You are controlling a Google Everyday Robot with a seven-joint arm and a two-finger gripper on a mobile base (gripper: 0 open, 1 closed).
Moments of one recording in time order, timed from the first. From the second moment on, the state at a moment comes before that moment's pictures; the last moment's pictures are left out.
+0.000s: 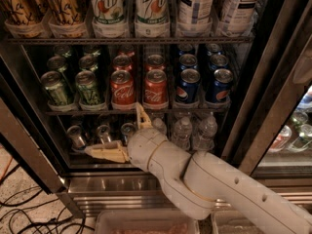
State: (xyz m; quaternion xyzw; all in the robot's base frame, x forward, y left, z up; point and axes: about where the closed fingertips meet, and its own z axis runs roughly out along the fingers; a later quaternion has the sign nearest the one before) arm 0.504 0.089 0.823 -0.32 0.63 0.26 0.66
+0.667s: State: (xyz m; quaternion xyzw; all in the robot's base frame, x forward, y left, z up) arm 0.515 0.117 0.822 -0.30 0.63 0.26 0.67
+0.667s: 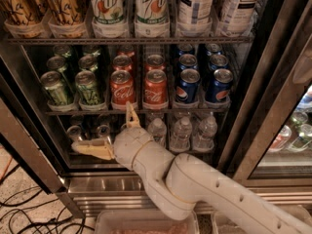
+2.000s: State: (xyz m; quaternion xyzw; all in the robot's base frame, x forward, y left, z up) arm 0.526 0.159 0.828 -0.27 0.62 0.24 0.70
